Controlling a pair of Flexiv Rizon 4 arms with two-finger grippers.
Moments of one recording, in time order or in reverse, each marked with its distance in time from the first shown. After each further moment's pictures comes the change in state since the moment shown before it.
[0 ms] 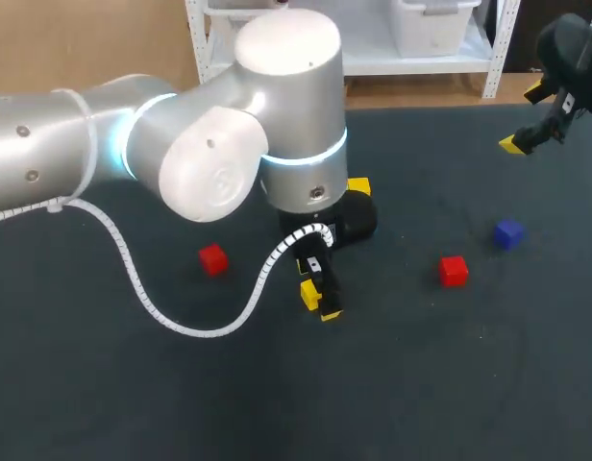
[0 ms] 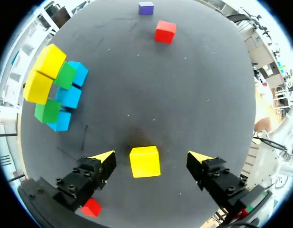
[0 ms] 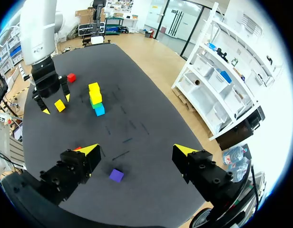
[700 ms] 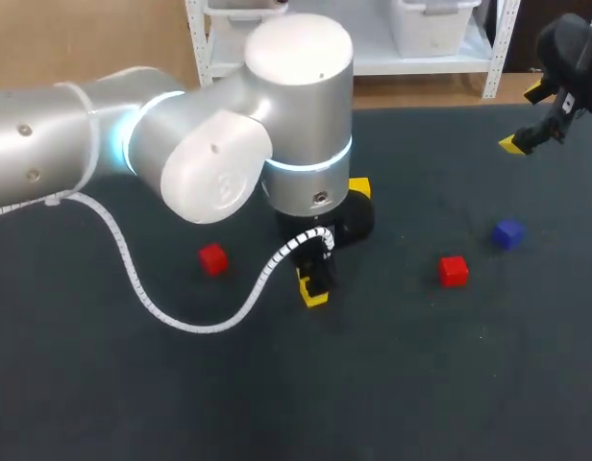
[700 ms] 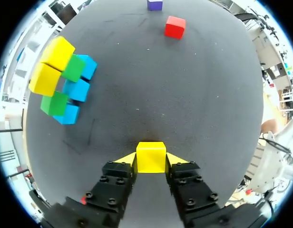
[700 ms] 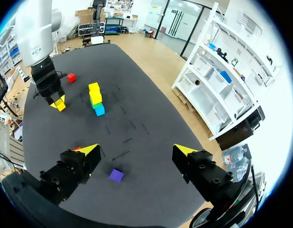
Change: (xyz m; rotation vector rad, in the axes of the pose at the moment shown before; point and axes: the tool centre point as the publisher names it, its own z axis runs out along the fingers) left arm 0.005 0.013 -0.006 -0.068 0.021 -0.003; right arm 0.000 0.000 0.000 0.000 0.000 0.000
